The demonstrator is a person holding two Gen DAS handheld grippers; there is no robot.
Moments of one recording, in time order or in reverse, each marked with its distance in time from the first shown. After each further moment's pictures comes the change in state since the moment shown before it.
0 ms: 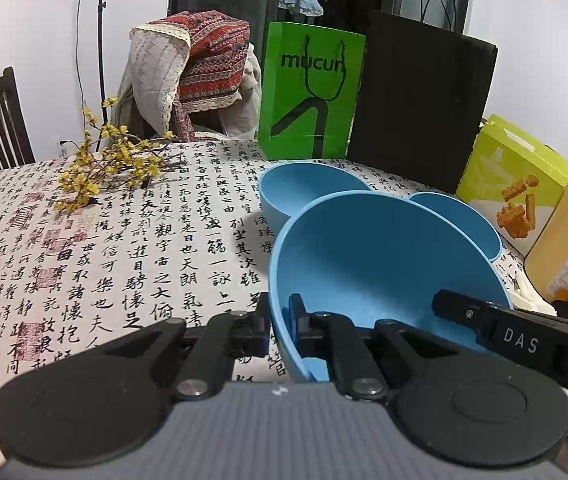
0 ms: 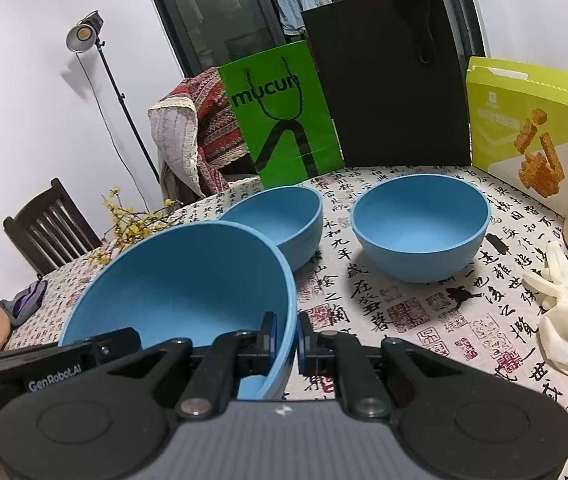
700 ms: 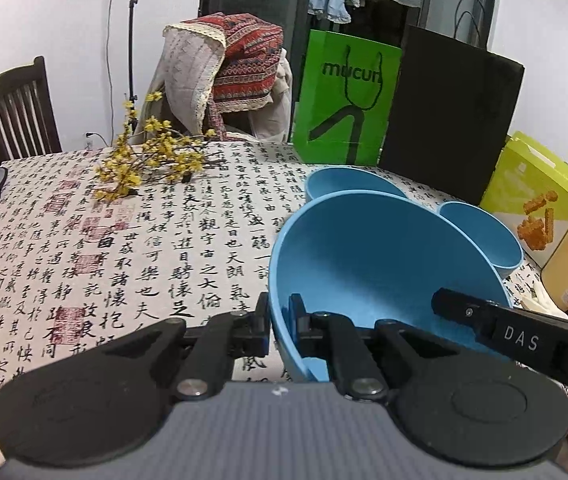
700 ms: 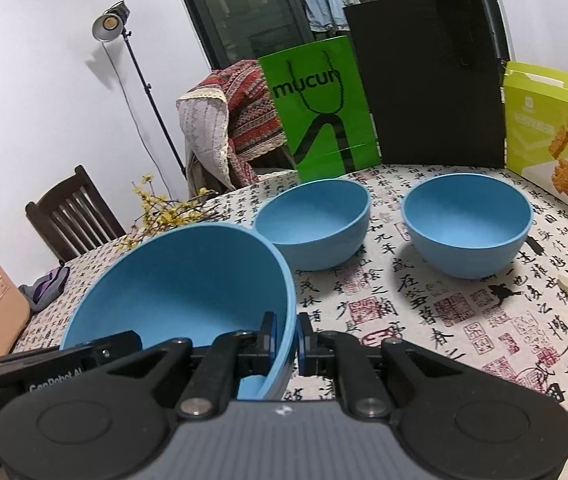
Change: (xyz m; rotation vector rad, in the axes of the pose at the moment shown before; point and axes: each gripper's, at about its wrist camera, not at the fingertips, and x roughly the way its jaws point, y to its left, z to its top) left arm -0.020 0.036 -0.007 -0.057 -0.014 0.052; right arm 0.007 0.034 -0.006 -0.044 0.015 0.066
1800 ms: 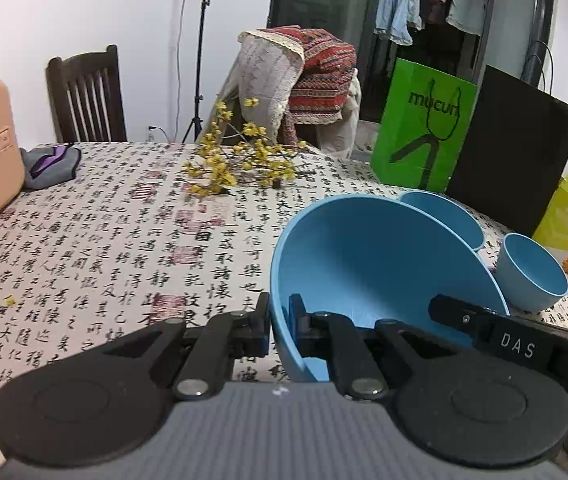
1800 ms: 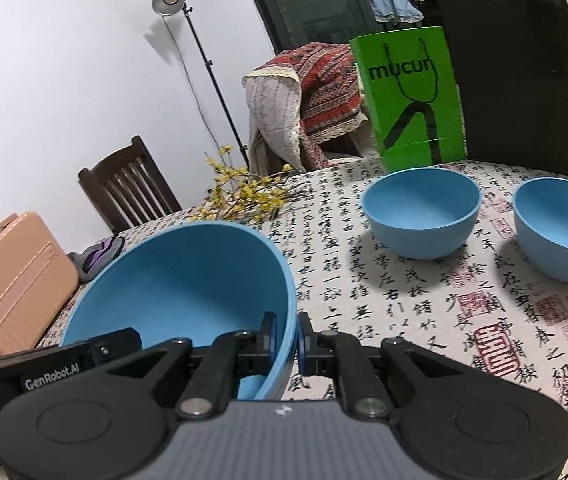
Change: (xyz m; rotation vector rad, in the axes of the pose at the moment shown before) left arm -0.038 0.079 -0.007 -0.118 -0.038 0.127; right arm 0.015 0.082 -0.012 -0.090 0.046 0.136
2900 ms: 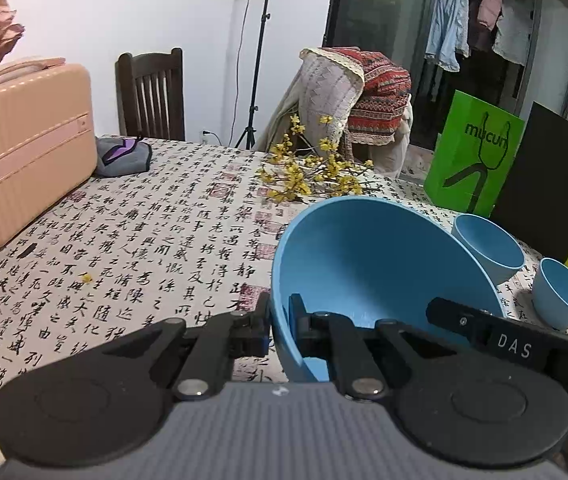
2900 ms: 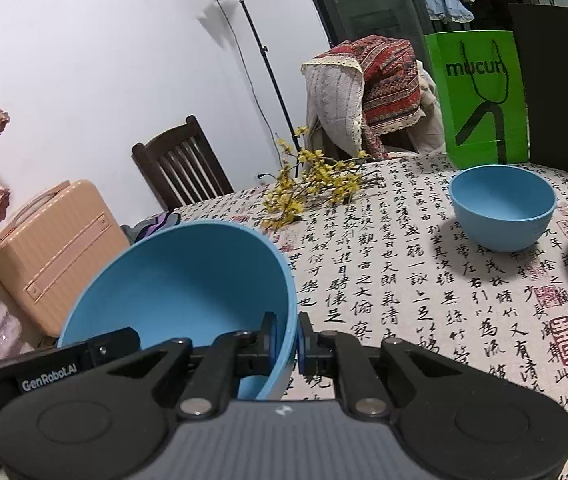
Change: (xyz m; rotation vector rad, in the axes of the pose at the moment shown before) left arm -0.045 0.060 -0.016 -0.097 -0.044 0.106; right arm 0.001 0.067 -0.016 -0.071 0.031 0.113
